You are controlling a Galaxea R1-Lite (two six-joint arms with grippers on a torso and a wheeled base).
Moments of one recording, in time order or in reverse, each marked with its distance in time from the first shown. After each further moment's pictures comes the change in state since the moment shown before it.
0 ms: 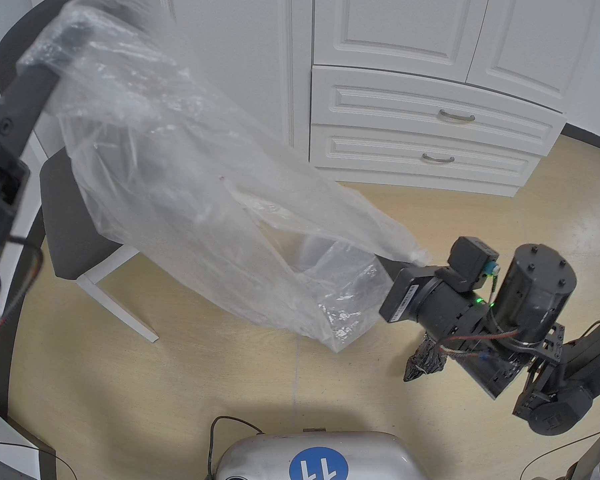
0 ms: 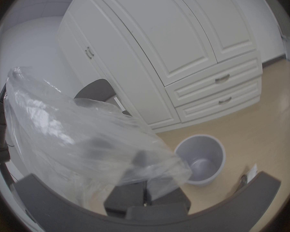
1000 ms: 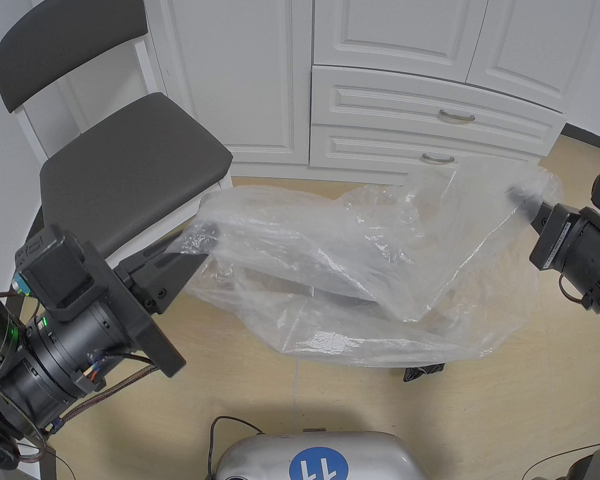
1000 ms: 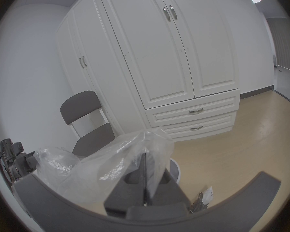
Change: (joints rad) left arm 0.030 0.139 0.153 0.156 0.013 0.078; right arm -0.096 -0.545 -0.063 0.601 -0.077 -0.119
